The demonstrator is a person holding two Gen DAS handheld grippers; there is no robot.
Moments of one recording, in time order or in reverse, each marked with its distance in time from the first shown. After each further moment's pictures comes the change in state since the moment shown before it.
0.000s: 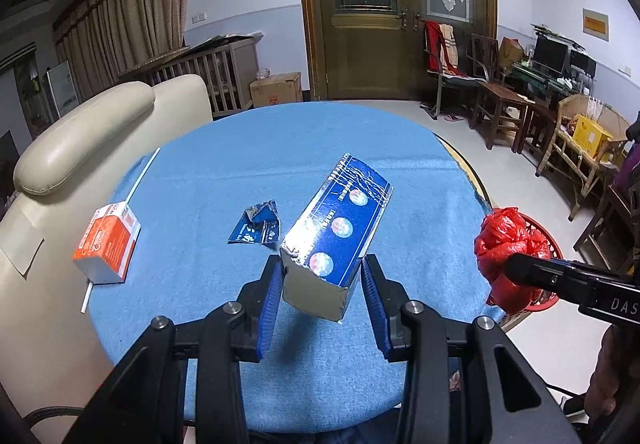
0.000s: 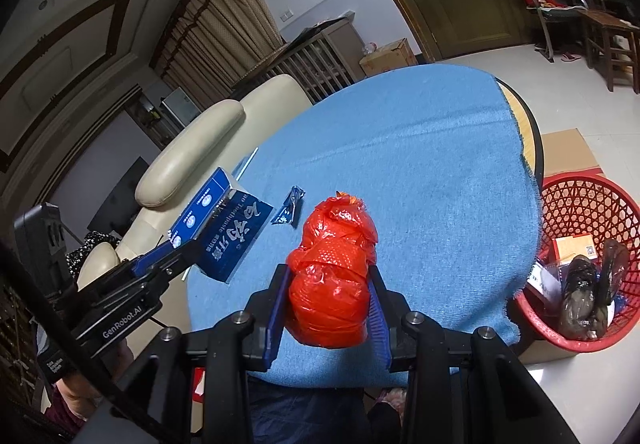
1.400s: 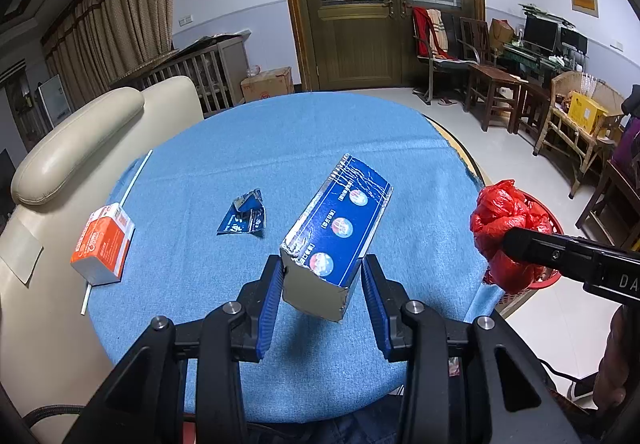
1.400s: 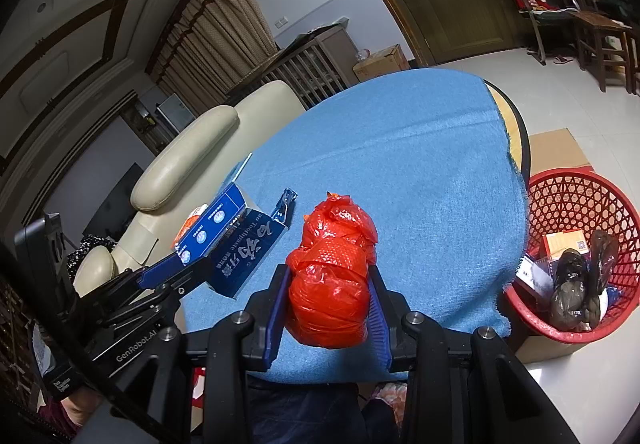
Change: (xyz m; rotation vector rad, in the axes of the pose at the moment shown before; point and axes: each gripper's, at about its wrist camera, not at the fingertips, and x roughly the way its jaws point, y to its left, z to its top) left arm 0.002 -0.022 -0.008 0.060 0.028 0.006; right arm -0.015 0.003 -0.004 0.006 -0.022 -0.021
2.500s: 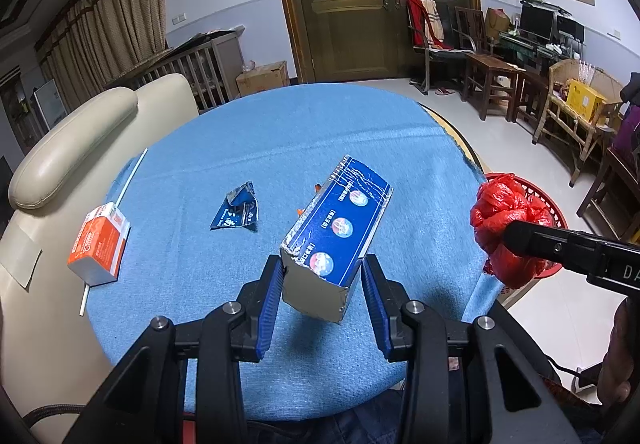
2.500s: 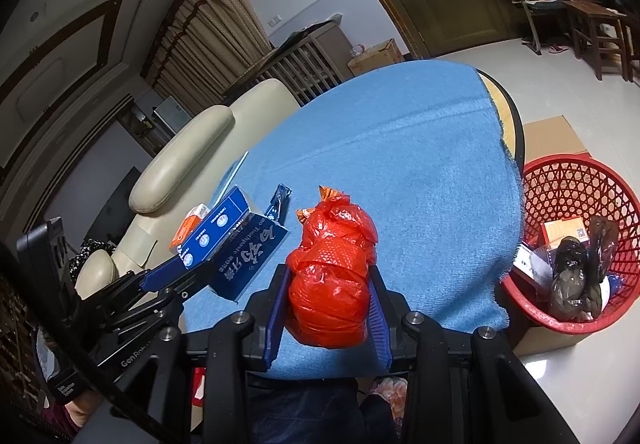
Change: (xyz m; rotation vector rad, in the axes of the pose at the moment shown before) left arm 0.011 -0.002 0.000 0.030 0.028 0.001; right arm 0.005 -0.003 -0.003 0.036 0.006 -0.003
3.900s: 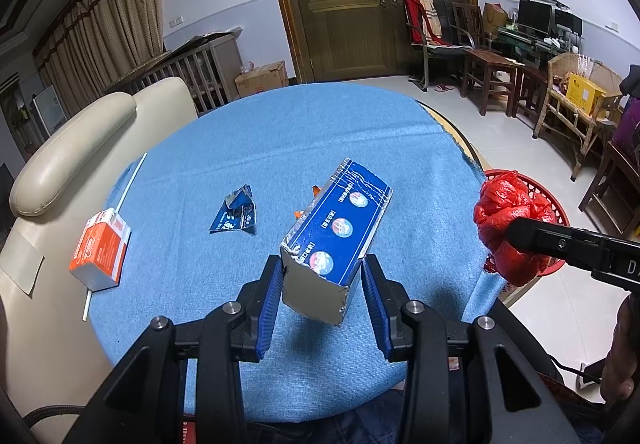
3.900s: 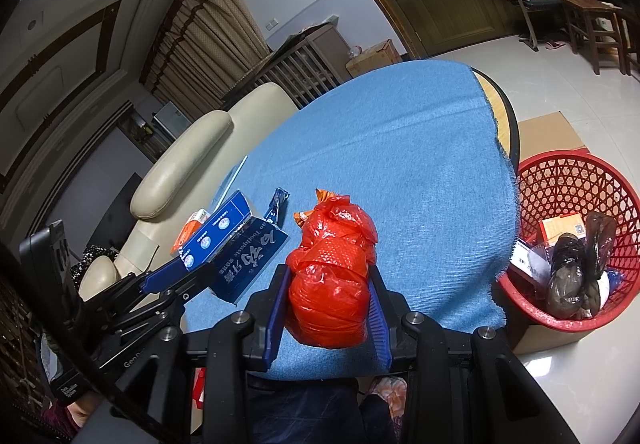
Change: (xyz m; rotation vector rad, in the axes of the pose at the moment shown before) left arm 0.002 -0.004 0.000 0.021 0.004 0.009; right arm 0.001 -0.005 -0.001 0.021 -0.009 0.005
